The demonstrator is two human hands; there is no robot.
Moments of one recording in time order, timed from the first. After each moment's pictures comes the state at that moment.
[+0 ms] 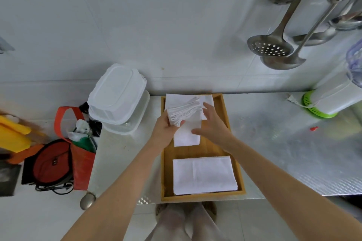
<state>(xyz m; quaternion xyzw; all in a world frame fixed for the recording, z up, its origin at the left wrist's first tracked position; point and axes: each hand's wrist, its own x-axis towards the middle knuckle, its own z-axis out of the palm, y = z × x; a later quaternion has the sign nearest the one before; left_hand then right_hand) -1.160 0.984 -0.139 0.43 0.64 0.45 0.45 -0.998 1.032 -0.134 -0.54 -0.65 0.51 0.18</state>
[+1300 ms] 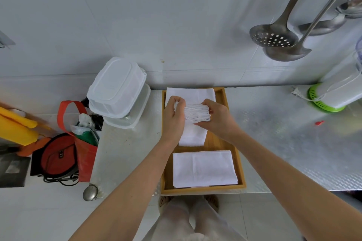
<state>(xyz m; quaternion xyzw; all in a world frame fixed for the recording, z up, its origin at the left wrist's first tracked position) -1.120 0.992 -0.123 0.36 0.65 0.54 0.41 -0.985 1.034 -0.130 -0.44 -0.78 0.36 0.25</state>
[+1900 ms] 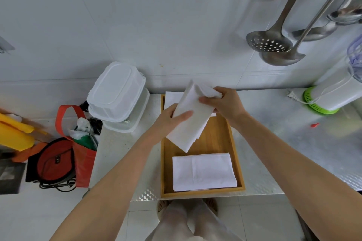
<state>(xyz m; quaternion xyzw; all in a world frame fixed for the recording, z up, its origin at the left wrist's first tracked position) -1.164 0.999 -0.123 0.46 0.63 0.32 0.54 -0.984 1.062 -0.083 -0.53 -0.54 0.57 0.33</state>
